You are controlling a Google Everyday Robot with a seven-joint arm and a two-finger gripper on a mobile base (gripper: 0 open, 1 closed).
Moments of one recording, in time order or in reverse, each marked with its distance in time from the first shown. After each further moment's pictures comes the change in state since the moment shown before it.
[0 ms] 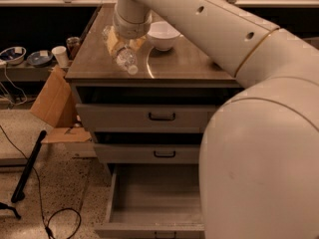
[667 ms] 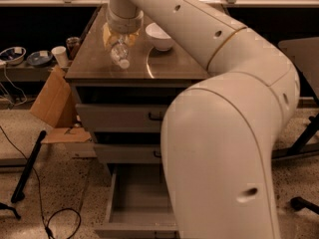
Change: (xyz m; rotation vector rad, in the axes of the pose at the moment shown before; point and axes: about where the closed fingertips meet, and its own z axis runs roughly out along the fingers) arm -0.031 0.002 0.021 0.032 0.016 0.107
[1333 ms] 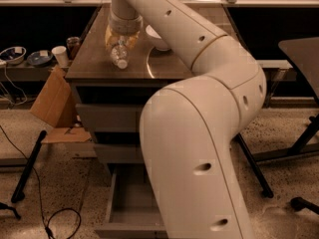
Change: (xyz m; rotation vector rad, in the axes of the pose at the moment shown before) arm -0.013 -0.005 0.029 -0.013 0.054 0.111
